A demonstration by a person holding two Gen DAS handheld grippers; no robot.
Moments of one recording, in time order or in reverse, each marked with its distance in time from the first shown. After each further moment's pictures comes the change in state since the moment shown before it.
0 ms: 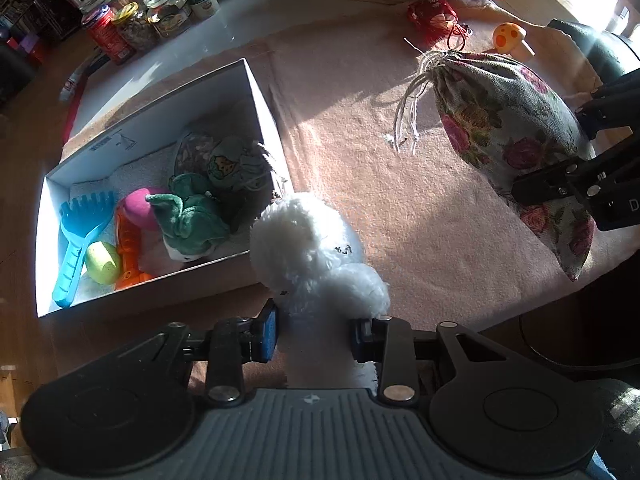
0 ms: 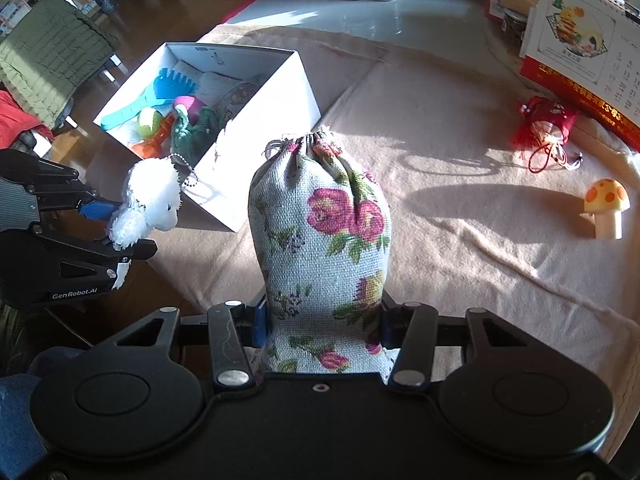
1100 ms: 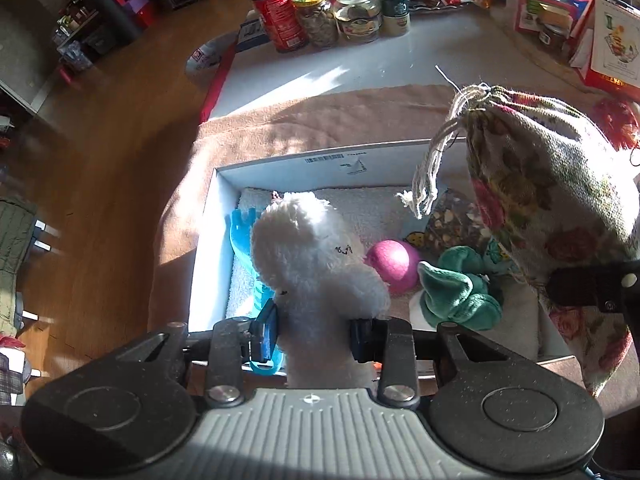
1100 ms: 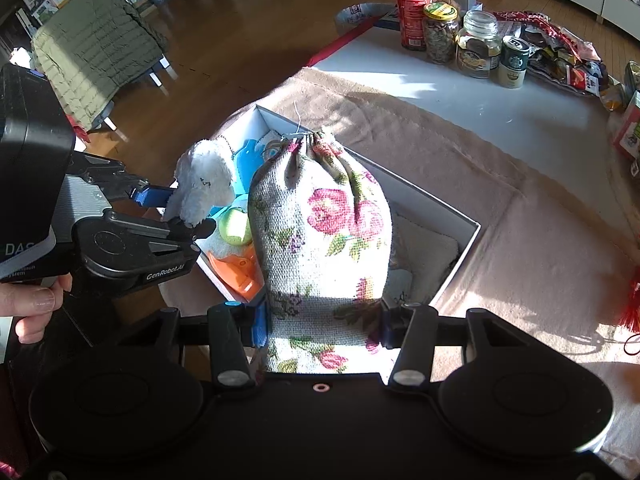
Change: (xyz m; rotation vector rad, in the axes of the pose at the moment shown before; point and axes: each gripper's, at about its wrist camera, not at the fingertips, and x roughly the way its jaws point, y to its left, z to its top) left arm 0.023 0.206 0.041 -0.238 -0.042 0.193; right arm 0.057 0.127 0.143 -0.133 -0.032 0.072
